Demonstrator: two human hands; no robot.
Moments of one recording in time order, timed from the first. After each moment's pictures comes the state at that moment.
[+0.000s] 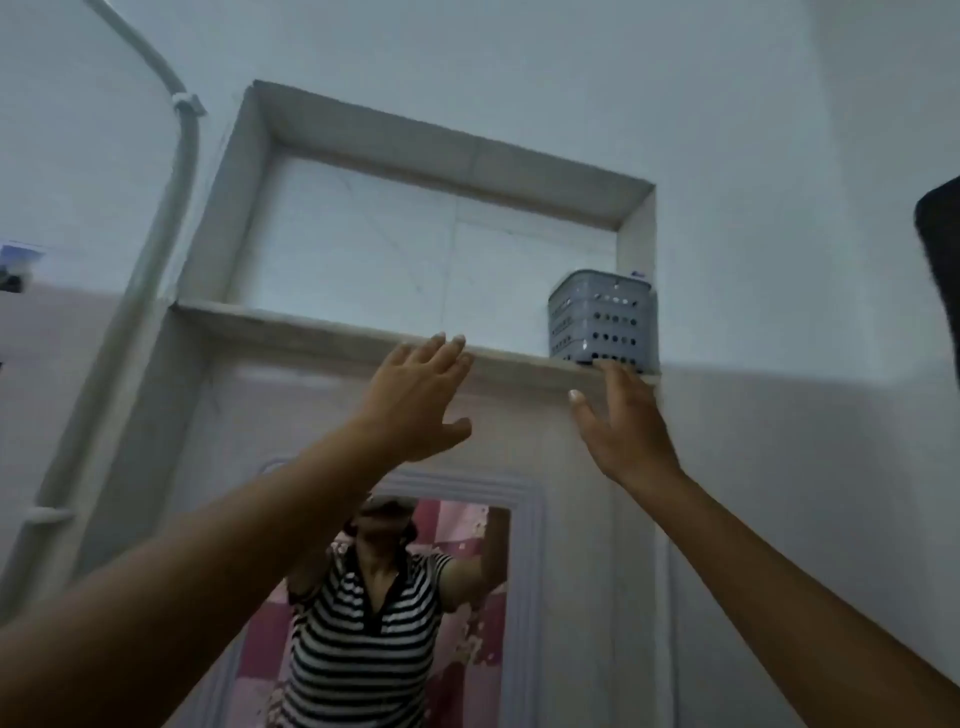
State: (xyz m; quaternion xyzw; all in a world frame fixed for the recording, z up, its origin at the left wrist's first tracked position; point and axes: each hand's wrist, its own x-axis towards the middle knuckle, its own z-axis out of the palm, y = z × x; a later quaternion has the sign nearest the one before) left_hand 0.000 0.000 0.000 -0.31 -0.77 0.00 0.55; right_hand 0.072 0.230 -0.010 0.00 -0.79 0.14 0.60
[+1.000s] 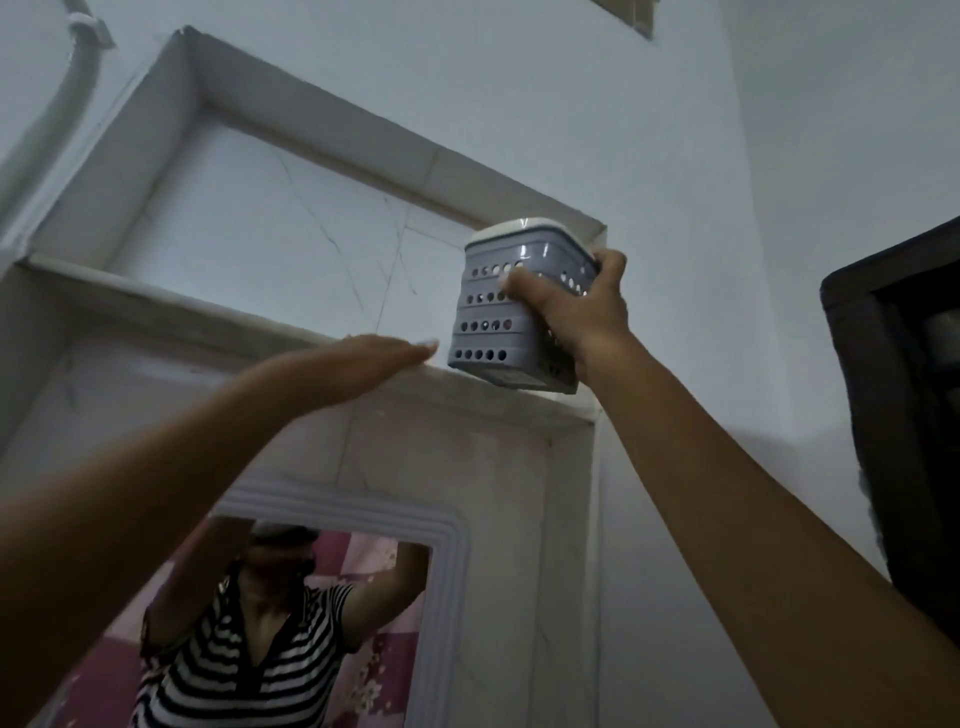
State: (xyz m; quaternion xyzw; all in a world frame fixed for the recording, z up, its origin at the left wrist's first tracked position) left_hand -0.002 0.000 0.044 -0.43 -0.78 -0.37 0.27; right_hand 0.108 0.191 0.100 0.07 -0.70 0.40 0.58
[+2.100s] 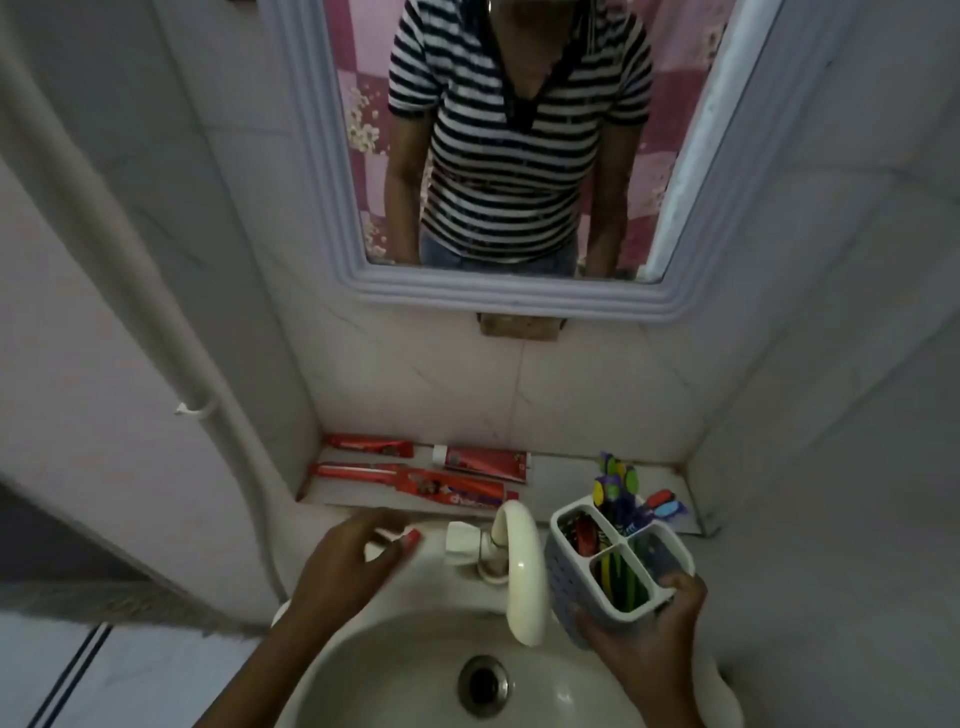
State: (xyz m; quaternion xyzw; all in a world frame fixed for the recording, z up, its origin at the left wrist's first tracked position) left_hand 0.043 -0.130 -0.627 -0.06 -0.92 -0.38 -0.07; right_hand 0.145 0.170 -0.696 -0.25 -0.80 0.52 0.17
